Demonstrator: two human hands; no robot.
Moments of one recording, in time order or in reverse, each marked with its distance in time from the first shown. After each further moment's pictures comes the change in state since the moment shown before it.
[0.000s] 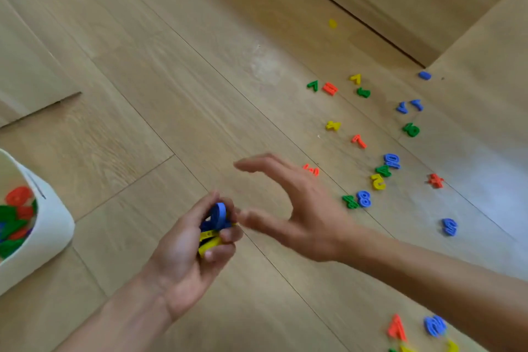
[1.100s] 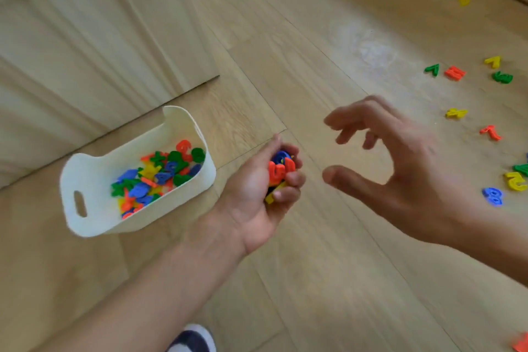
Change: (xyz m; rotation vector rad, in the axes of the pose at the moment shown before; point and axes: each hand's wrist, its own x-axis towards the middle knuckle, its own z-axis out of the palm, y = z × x) left_hand -0.074 0.048 -0.014 -0.002 0.117 0.214; right_hand 0.011 -0.068 0.010 -0.013 0.135 -0.212
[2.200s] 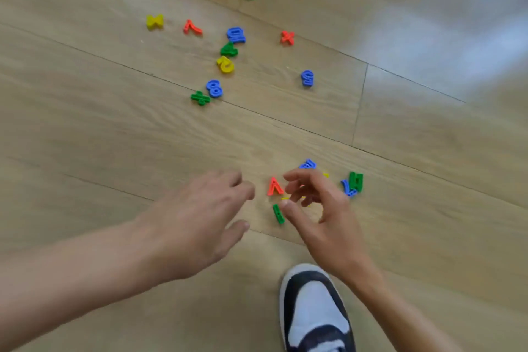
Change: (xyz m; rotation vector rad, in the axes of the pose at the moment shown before) left_hand 0.015 -0.209 0.115 2.191 -1.200 0.578; right_hand -0.316 0.027 -0.026 0.155 0.605 1.005
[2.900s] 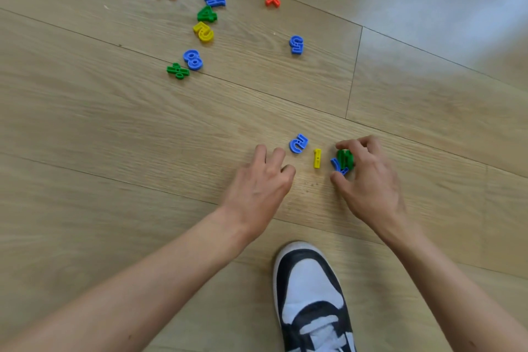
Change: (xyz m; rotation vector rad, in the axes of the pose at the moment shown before) left_hand 0.080 0.048 0.072 0.224 0.093 -0.050; right_hand 0.019 0.084 -0.053 -0.729 0.119 0.198
